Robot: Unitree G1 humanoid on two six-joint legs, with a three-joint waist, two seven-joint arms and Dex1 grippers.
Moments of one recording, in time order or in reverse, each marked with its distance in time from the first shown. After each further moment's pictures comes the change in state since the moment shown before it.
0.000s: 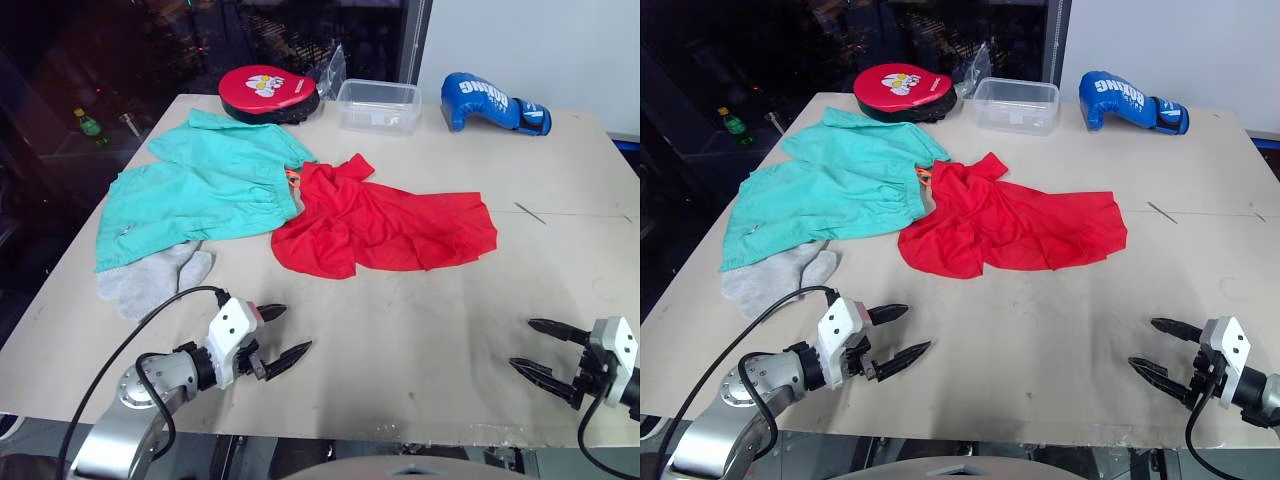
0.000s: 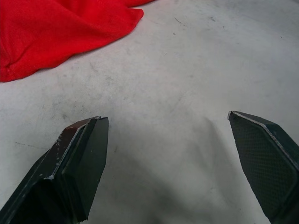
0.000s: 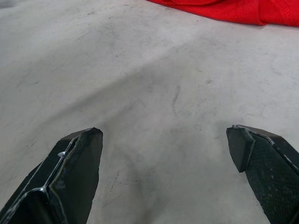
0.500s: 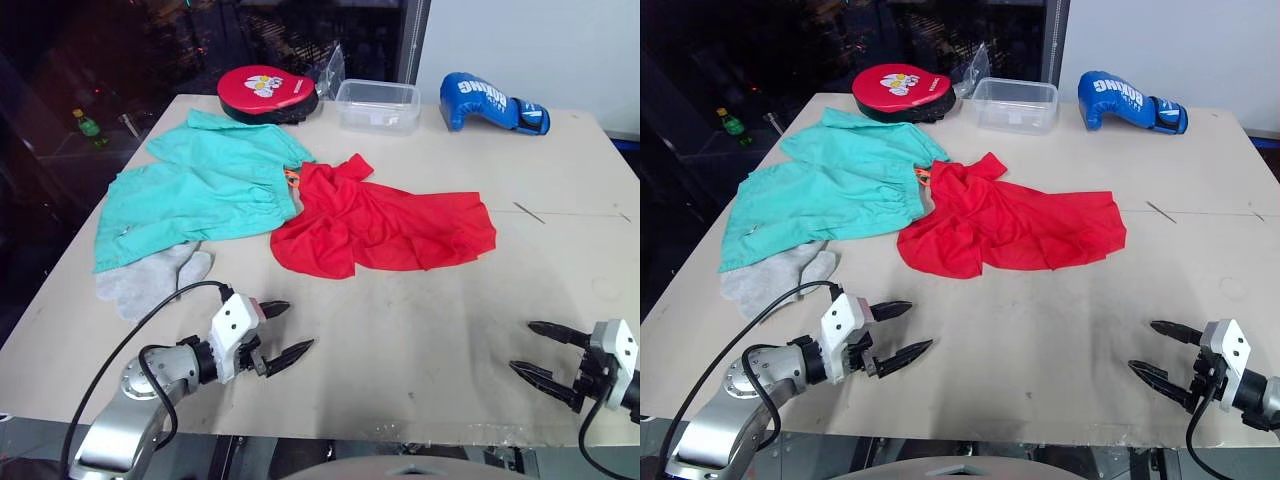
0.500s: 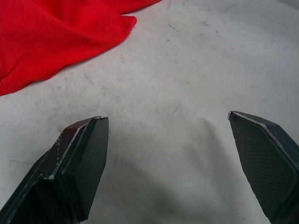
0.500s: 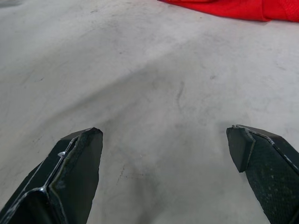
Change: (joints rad) left arm -0.055 0.001 -0.012 0.031 0.002 -0.008 -0.049; right arm 0.013 0.002 0.000 -0.012 0.002 -0.003 0.003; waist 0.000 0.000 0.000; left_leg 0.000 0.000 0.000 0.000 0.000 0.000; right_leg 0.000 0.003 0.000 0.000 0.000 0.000
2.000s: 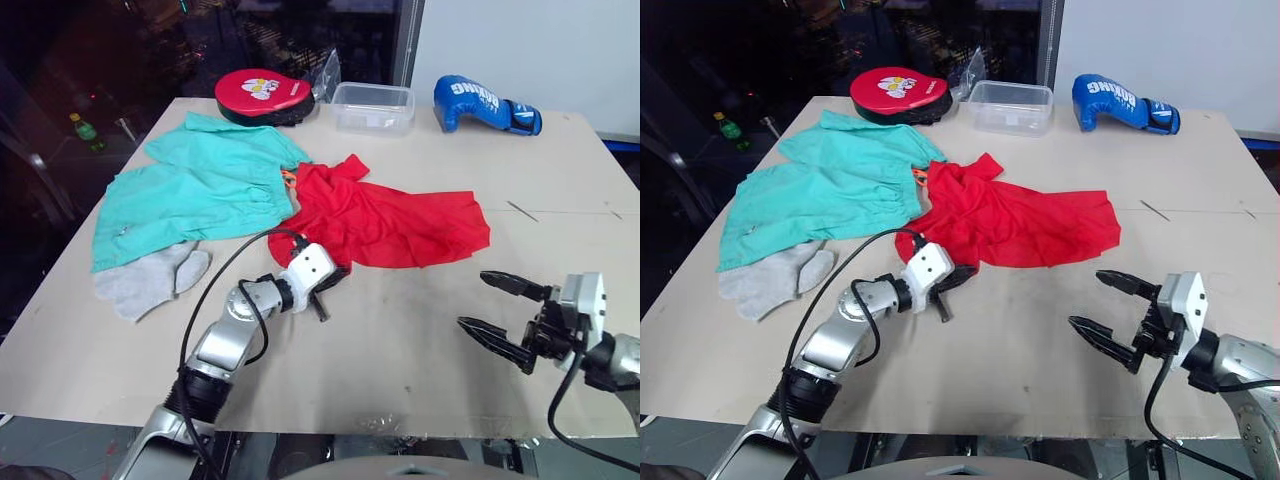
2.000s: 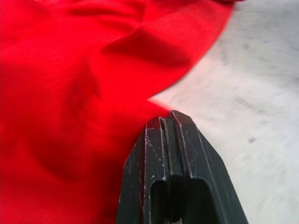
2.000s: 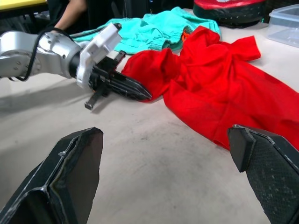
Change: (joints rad) left arm -0.503 -0.203 -0.264 0.394 0.260 -0.036 0.172; right arm -0.116 0.049 0.111 -0.492 0.164 0.289 -0.267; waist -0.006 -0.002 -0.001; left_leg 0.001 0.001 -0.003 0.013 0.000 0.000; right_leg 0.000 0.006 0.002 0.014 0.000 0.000
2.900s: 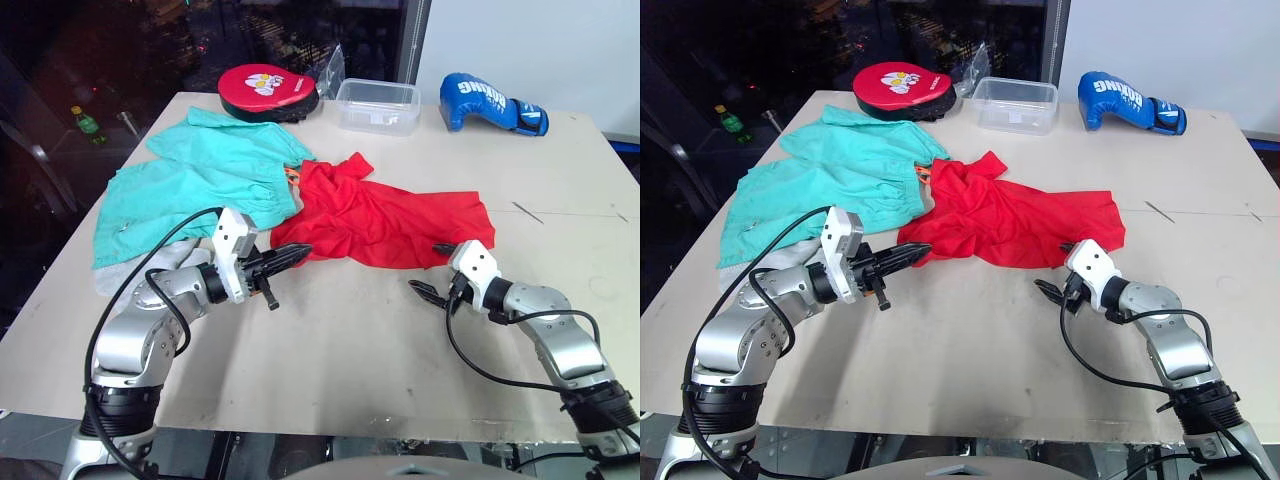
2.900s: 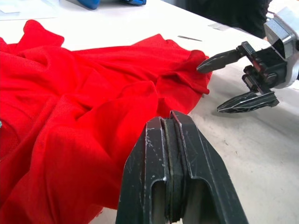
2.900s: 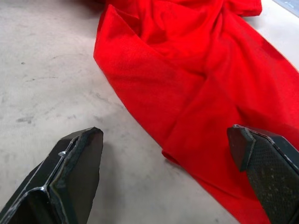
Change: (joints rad) left arm 0.065 0.159 0.327 -0.251 -0.491 0.307 -0.188; right arm -0.451 0.125 0.382 0.443 -0.529 -0.095 -0.216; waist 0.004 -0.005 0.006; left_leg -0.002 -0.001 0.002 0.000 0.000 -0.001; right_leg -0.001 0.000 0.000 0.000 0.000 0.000
